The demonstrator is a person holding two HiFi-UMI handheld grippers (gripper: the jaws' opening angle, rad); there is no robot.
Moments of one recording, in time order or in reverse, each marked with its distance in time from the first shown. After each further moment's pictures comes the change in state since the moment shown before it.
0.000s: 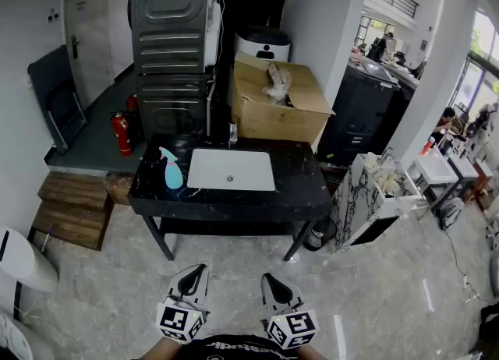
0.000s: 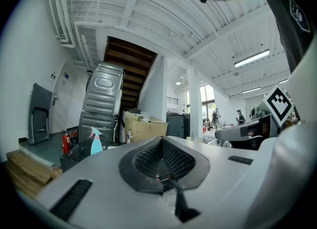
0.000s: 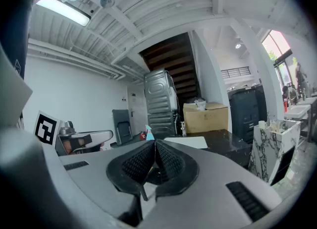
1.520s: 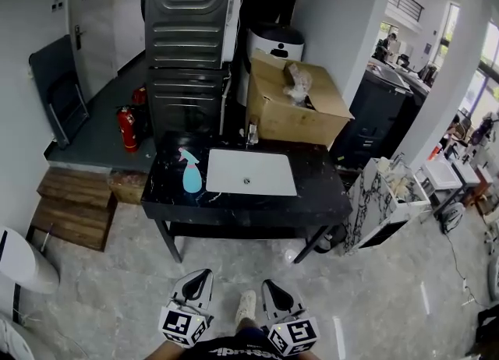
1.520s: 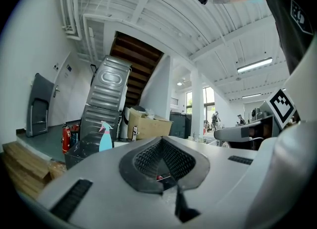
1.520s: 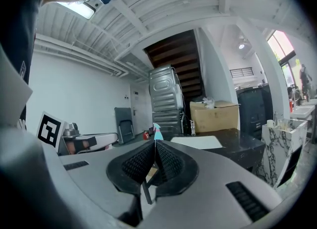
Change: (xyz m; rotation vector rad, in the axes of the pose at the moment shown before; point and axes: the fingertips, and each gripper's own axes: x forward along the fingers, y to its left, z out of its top) left arm -0.013 0.102 -0.030 -0.062 0.012 -0.027; right arm 0.081 0.079 -0.019 -0.019 0.008 0.012
